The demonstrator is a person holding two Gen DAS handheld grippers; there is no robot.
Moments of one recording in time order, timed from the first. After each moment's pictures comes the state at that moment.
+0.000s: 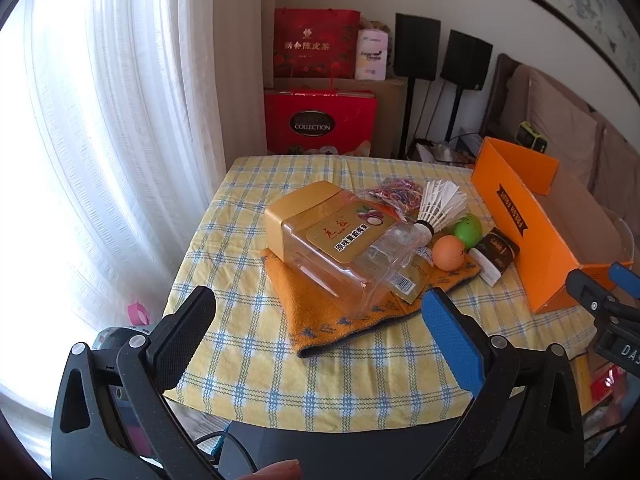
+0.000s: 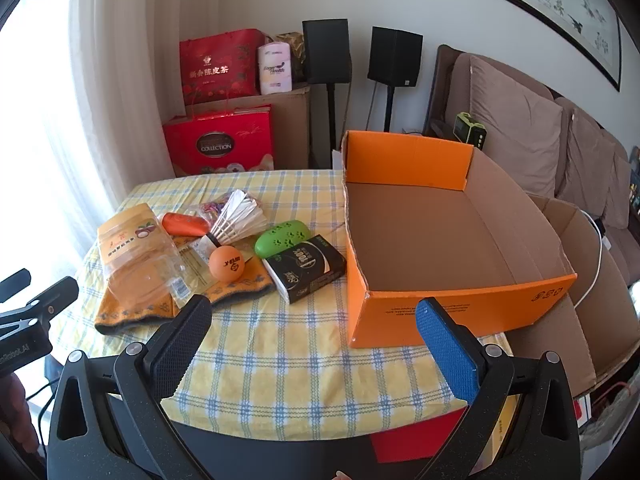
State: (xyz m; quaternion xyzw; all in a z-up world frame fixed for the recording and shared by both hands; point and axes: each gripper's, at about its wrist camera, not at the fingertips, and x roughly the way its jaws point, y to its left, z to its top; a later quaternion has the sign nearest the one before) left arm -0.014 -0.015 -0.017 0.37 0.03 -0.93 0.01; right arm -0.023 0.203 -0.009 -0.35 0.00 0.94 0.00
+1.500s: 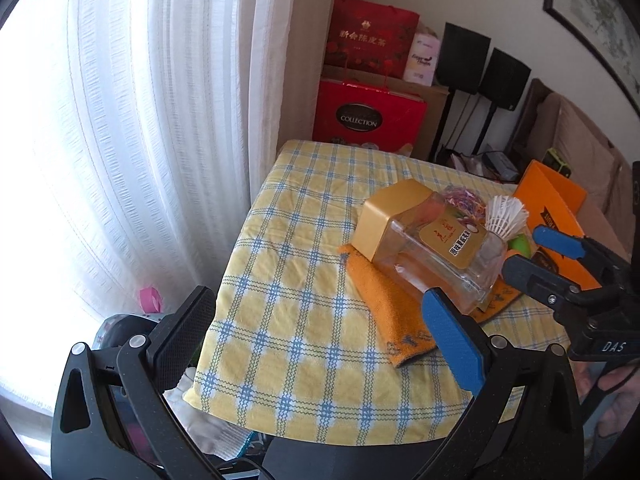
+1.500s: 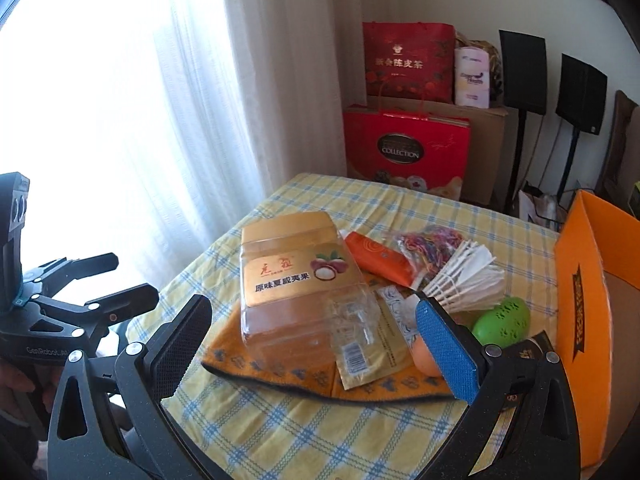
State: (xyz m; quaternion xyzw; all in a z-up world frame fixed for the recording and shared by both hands) left arm -0.027 -0.103 -0.044 0.38 0.09 -0.92 0.03; right arm -0.102 0.083 -0.039 -0.33 -0.05 0.89 -0.30
